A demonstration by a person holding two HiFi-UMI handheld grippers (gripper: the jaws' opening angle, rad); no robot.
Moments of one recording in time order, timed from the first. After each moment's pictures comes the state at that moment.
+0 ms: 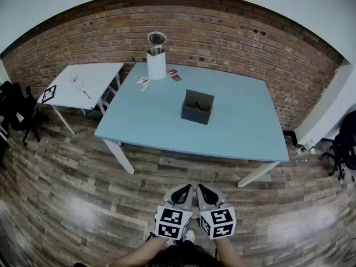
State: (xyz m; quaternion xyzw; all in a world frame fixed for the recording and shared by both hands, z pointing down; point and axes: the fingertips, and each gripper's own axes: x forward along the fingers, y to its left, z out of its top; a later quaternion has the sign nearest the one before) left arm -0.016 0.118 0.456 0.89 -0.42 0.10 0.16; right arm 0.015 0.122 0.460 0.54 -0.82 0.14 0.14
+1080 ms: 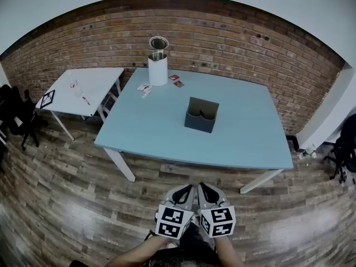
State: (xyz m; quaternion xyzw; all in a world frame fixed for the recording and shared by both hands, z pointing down) left arm -0.031 0.073 0.467 0.89 -0.41 0.12 0.15; right arm 0.003 0.071 0.464 0.56 -0.81 0.12 0.13
